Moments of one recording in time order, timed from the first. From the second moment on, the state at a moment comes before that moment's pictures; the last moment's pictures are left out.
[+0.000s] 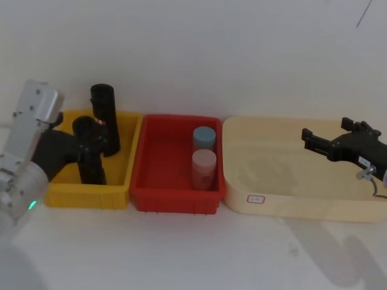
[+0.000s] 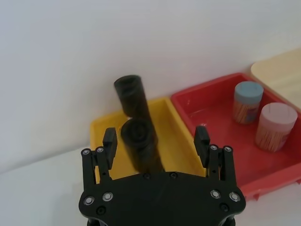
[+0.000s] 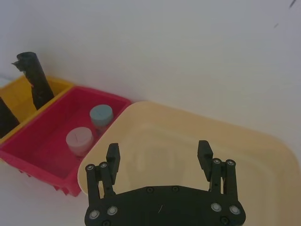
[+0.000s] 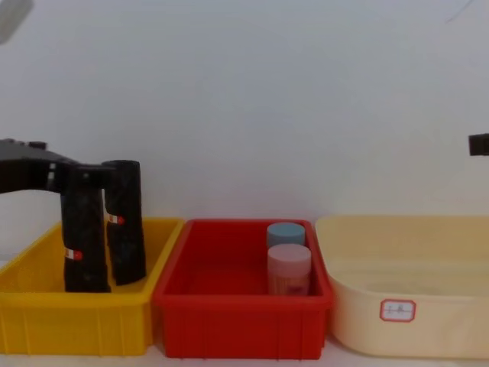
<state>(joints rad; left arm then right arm) -0.15 0.46 0.27 -1.84 -0.29 0.37 0.02 0.16 0.51 -0.13 -1.87 0.47 0.58 0.19</state>
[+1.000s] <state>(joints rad) -0.15 0.49 0.18 -1.75 -0.40 0.40 -0.15 0.22 0.48 -0.18 -1.80 0.42 0.55 0.18</state>
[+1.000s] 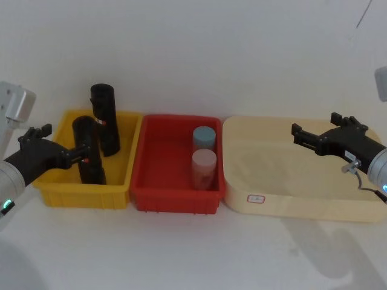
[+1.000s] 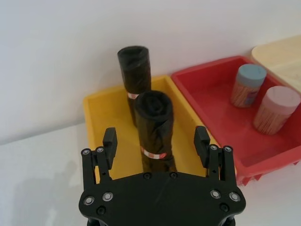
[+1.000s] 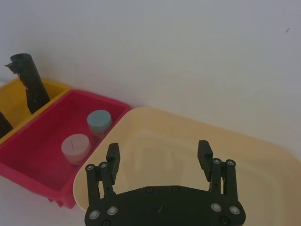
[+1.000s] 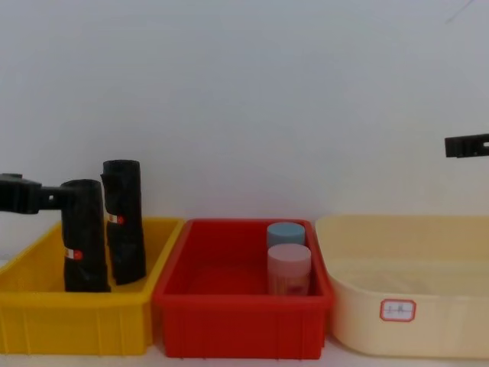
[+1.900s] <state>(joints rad) -0.28 0.49 0.21 -1.54 -0.41 0.36 -0.31 0.26 0.43 -0.20 -1.77 0.40 0.56 0.18</state>
